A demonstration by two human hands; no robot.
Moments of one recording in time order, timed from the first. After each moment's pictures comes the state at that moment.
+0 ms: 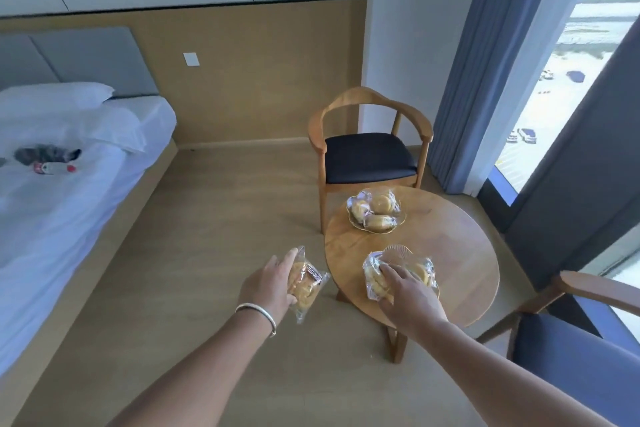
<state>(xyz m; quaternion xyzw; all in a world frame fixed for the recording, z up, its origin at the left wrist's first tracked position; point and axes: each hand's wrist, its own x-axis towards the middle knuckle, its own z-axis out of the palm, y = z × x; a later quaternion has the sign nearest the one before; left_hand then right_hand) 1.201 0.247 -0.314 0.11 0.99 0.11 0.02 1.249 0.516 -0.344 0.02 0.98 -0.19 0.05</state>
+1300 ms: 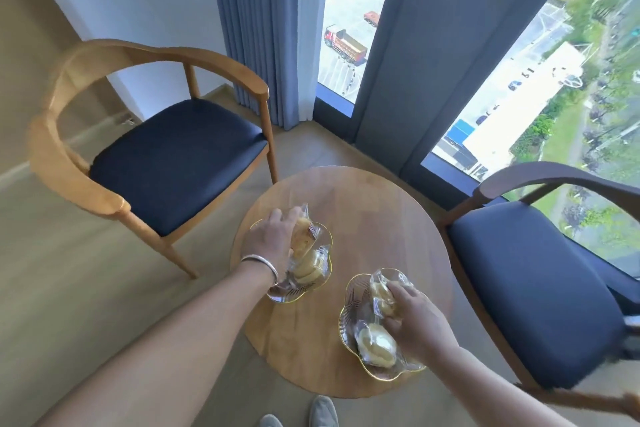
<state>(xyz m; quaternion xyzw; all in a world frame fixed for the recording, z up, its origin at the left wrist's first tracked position) 0.746 0.505 -0.444 0.53 0.84 0.05 0.11 1.035 0.559 -0.455 0.50 0.83 -0.24 0.10</state>
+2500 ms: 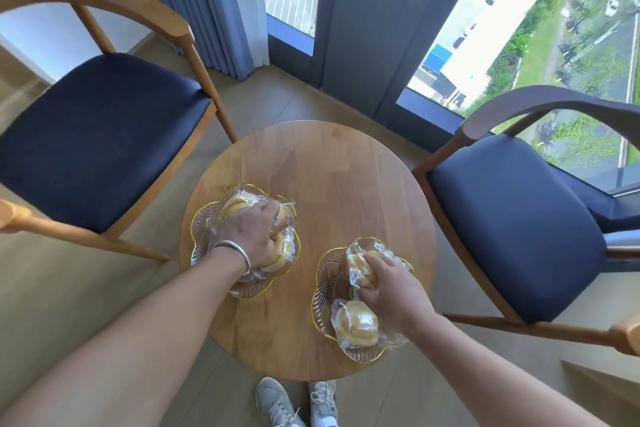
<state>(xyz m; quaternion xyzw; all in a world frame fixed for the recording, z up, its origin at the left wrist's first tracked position) 0.762 0.565 -0.526 0.62 0.76 -0.01 0.17 1.044 0.593 -0.512 0.53 0.78 -0.30 0.12</state>
